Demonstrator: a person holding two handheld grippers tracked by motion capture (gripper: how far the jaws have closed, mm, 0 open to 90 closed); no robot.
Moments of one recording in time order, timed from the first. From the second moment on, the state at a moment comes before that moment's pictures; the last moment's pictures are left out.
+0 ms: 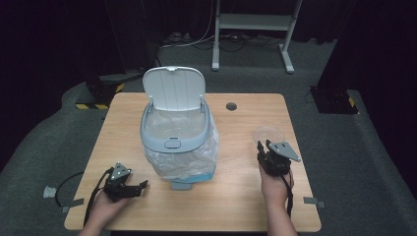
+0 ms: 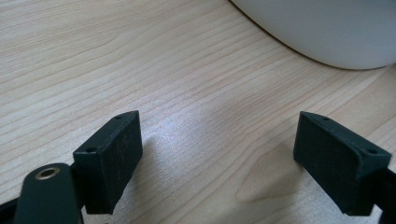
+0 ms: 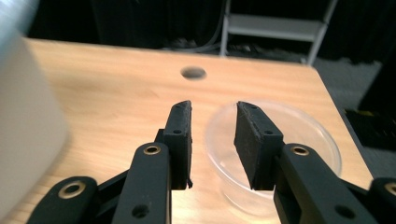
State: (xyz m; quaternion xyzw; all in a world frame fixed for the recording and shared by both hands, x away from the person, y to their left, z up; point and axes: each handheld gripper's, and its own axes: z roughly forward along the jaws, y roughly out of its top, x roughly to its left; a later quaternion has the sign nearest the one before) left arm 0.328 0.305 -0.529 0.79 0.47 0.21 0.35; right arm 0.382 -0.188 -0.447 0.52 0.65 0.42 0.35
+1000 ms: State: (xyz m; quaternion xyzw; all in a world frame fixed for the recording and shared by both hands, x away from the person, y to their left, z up) left arm 0.328 0.305 -0.529 0.79 0.47 0.21 0.35; right arm 0.408 -0.169 -0.479 0.54 0.68 0.41 0.29
